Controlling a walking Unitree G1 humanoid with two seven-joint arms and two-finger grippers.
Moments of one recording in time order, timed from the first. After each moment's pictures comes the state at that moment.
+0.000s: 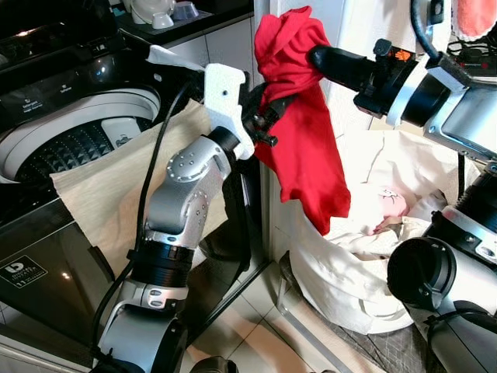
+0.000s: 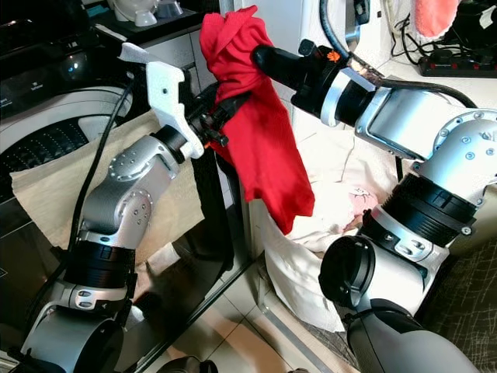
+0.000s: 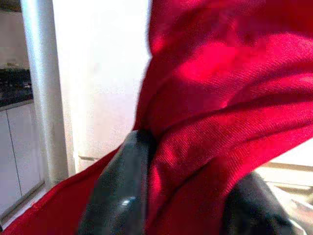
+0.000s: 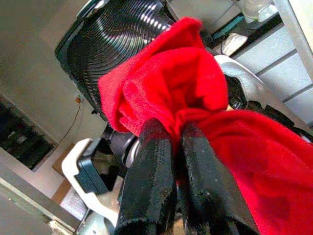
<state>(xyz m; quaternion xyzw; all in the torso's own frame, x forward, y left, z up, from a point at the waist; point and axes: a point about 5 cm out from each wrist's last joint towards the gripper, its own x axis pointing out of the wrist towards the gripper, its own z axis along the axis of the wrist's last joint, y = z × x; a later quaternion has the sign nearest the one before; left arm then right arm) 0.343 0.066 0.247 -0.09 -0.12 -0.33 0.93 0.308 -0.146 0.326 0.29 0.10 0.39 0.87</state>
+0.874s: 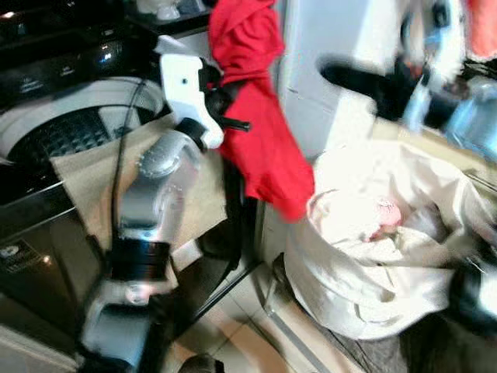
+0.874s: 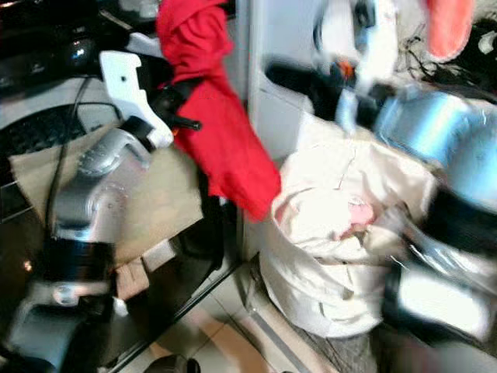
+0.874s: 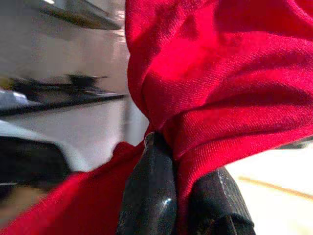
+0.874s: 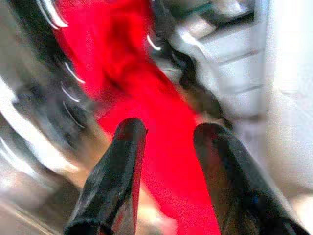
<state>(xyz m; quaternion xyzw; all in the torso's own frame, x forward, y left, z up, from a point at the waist) 0.363 0.119 0.256 -0.03 -0.12 -0.21 0.97 0.295 -0.177 0.309 0.05 0.11 0.33 0.94</state>
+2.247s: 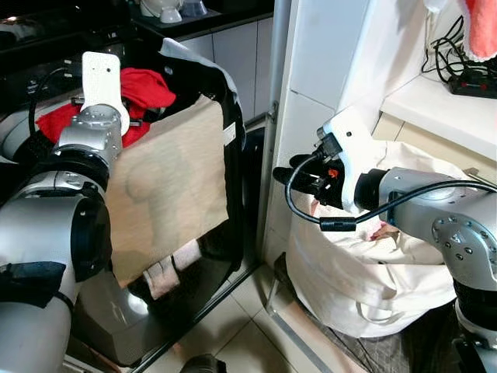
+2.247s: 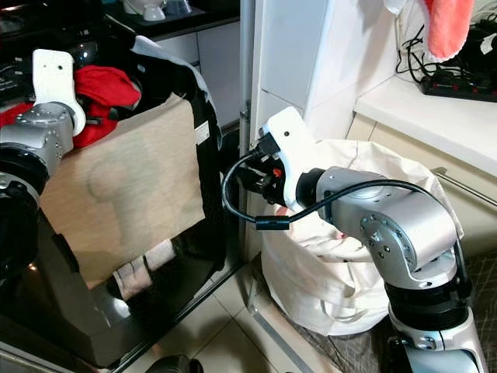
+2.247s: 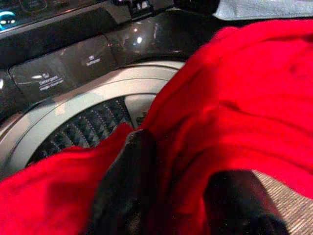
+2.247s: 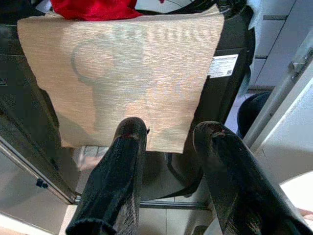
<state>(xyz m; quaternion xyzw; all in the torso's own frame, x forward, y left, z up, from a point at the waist) 0.412 0.249 0.233 0.08 0.11 0.14 0.98 0.277 -0.116 0.235 -0.07 0.15 0.38 0.91</state>
